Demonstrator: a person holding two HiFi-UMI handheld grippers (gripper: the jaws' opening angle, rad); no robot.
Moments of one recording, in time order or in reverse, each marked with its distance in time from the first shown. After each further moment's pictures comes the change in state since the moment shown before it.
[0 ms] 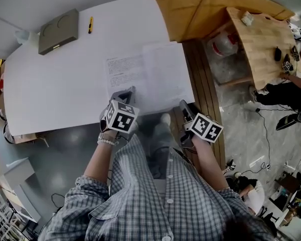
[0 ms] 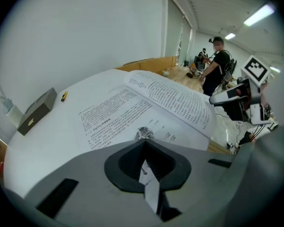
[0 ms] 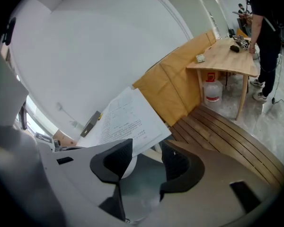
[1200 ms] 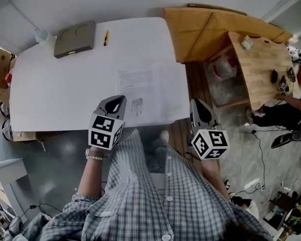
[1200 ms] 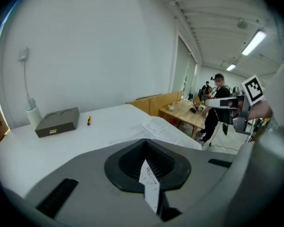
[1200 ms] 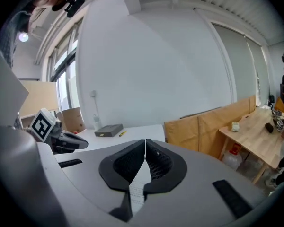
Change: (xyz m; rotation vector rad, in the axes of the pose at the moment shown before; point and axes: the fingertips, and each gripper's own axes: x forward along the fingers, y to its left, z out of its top) left arm -0.116 0.042 0.054 -0.158 -0.376 0.018; right arm -0.068 0.133 0.113 -0.597 -0.341 0.154
